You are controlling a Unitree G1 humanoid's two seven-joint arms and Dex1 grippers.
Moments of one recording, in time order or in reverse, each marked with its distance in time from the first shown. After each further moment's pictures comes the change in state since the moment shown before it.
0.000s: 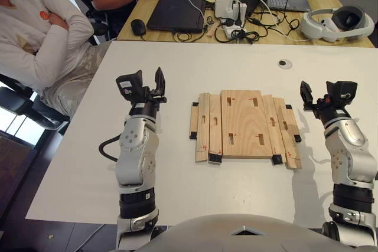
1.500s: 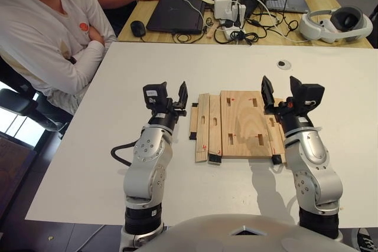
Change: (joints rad) left arm 0.066 -0.037 -0.194 -0.175 0.044 0.259 0.020; right arm 0.211 0.284 0.317 -0.529 0.002 0.104 -0.158
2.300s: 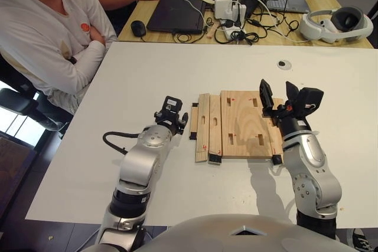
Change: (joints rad) left arm -0.162 0.248 -0.168 0.046 0.116 0.569 -0.083; right arm 0.033 0.045 -0.015 -0.020 0.068 0.019 0.008
